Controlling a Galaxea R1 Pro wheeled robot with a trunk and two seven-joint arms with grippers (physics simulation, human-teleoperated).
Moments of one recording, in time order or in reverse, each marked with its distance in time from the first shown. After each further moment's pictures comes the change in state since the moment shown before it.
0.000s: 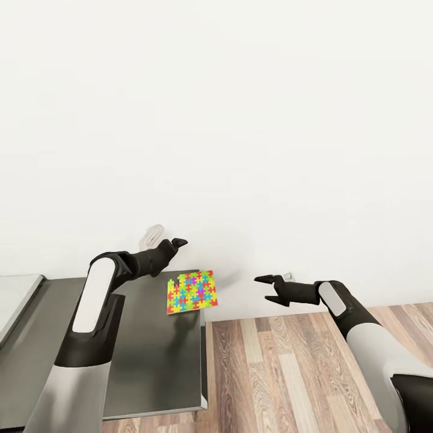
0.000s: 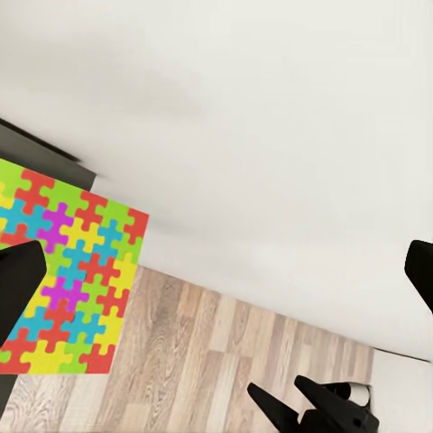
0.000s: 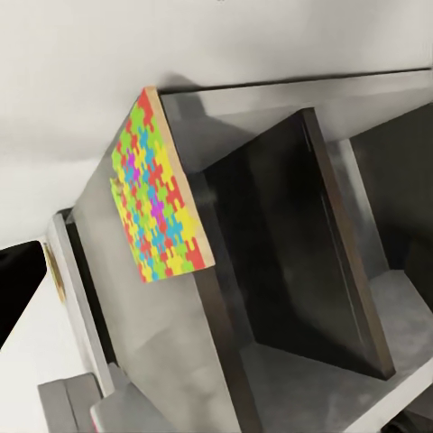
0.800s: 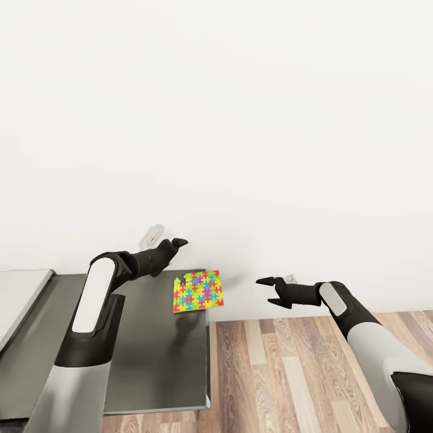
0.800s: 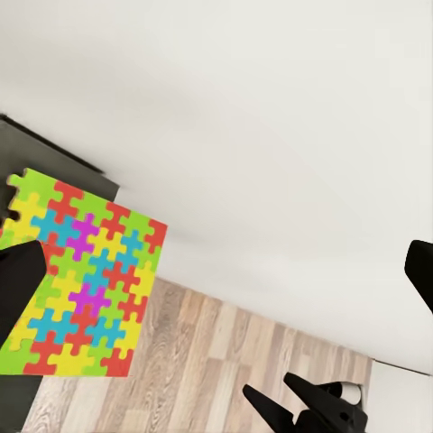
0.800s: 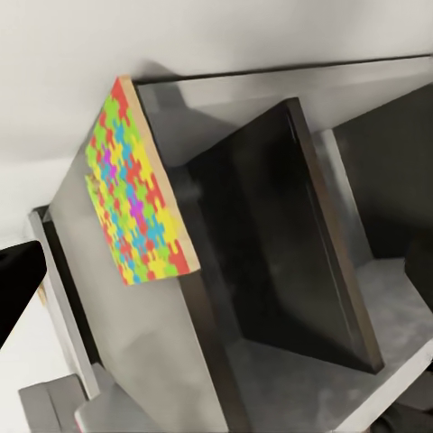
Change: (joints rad) left arm 0.000 0.000 0.000 0.000 0.004 0.000 0.000; right arm -0.008 -0.004 -0.004 0.027 -0.006 -0.004 -0.050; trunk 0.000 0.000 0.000
